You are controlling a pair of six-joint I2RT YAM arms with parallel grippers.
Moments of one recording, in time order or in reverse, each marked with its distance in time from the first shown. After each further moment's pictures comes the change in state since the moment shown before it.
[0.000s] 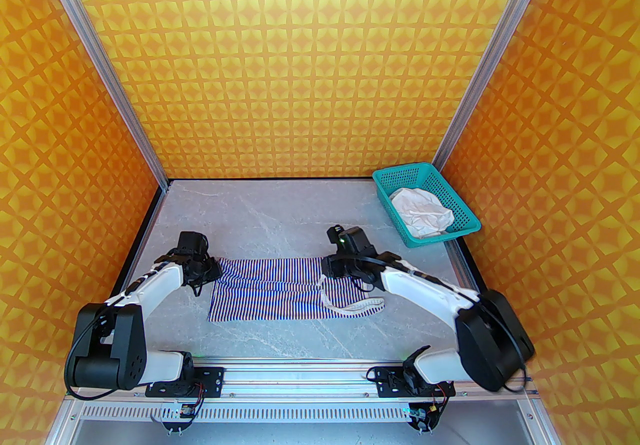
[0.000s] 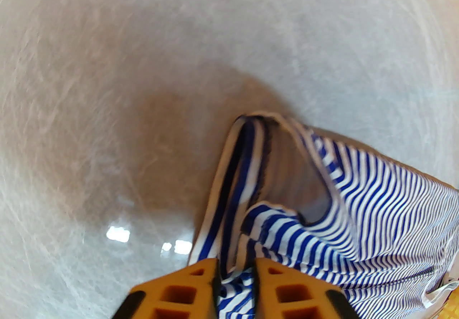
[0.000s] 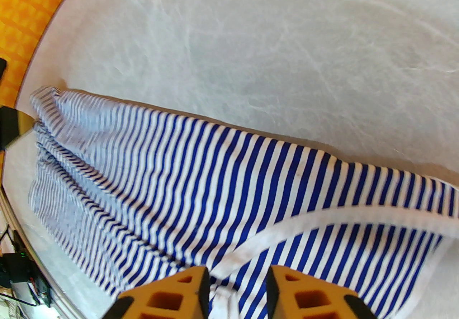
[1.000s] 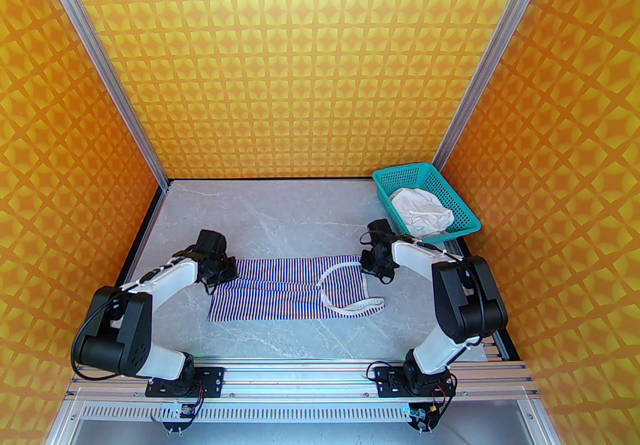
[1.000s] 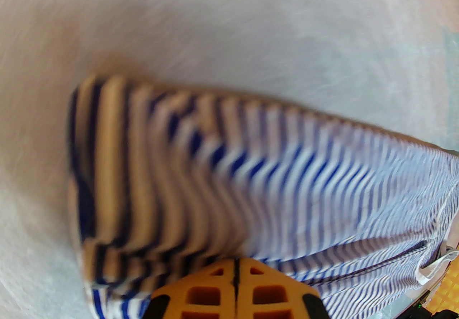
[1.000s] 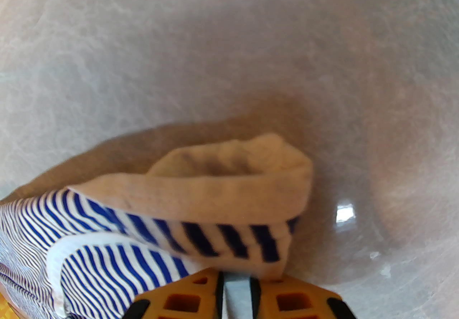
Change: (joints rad) left arm -0.131 0.071 0.008 0.035 0.086 -0.031; right arm -0.351 0.305 0.103 -0.219 0.080 0.101
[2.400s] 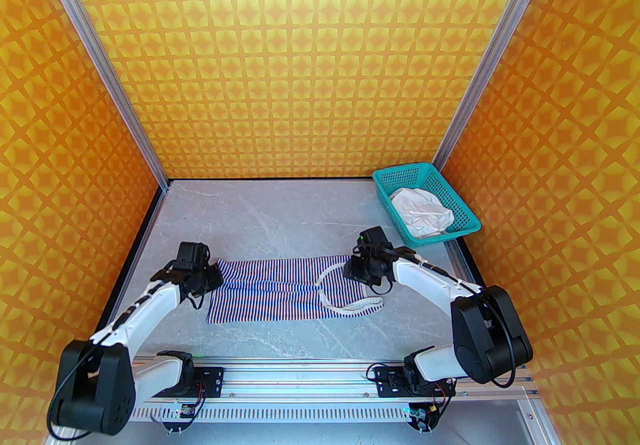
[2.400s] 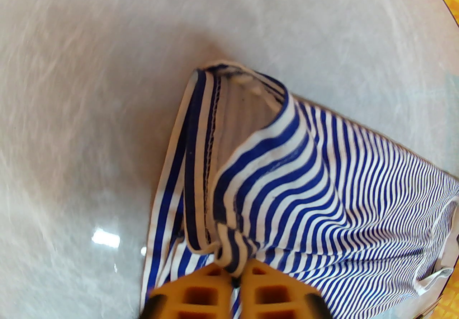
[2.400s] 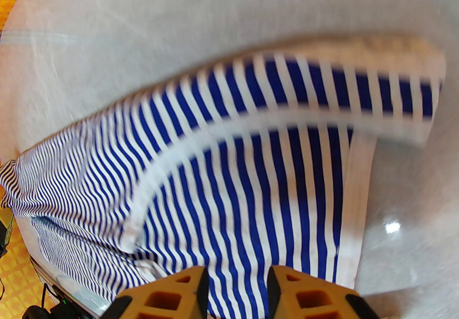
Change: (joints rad) left arm 0.061 -0.282 -0.135 -0.067 -0.079 -0.076; right arm 0.157 -0.217 -0.126 0.044 -0.184 0.123
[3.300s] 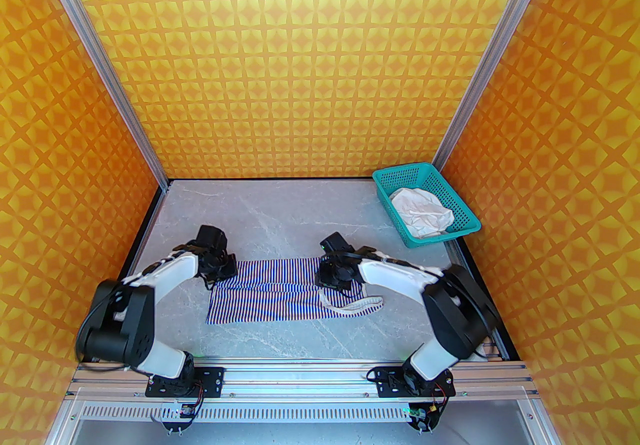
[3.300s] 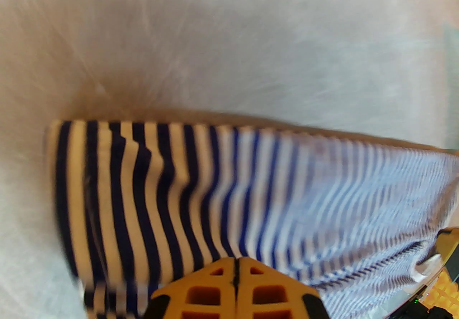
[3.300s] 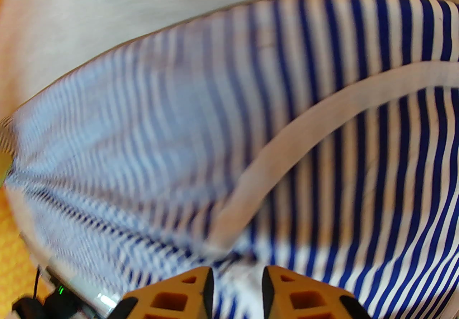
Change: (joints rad) left arm -0.061 0.385 0.193 0.046 0.119 0.100; right arm 0.269 0.240 0.182 -0.002 0.108 0.168
